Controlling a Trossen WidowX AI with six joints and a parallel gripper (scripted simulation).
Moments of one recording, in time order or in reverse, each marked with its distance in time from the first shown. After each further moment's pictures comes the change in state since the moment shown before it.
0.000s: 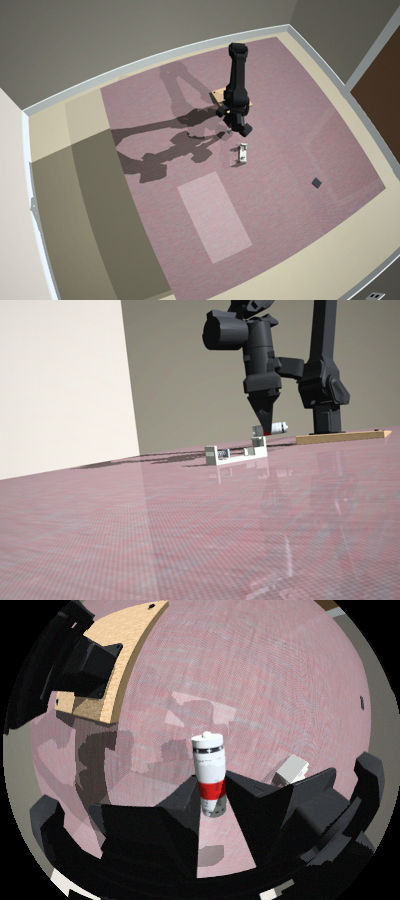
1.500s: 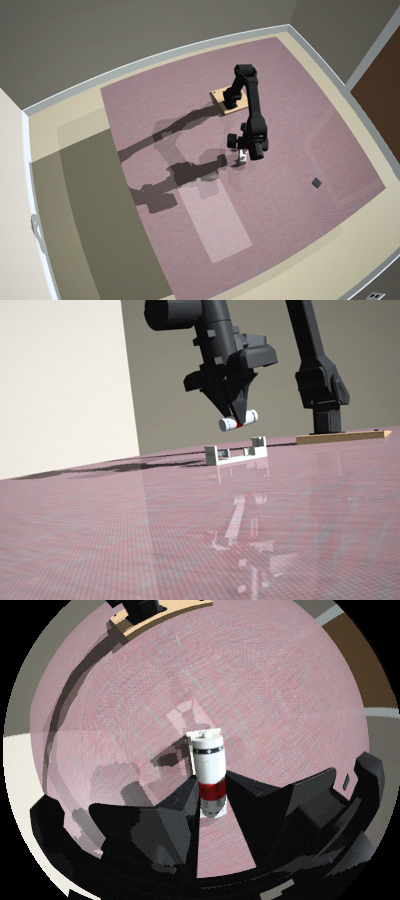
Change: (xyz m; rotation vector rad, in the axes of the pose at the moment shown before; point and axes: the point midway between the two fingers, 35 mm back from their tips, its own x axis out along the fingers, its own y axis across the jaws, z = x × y) arm -0.025 -0.122 -0.048 -0.675 -0.126 0.033
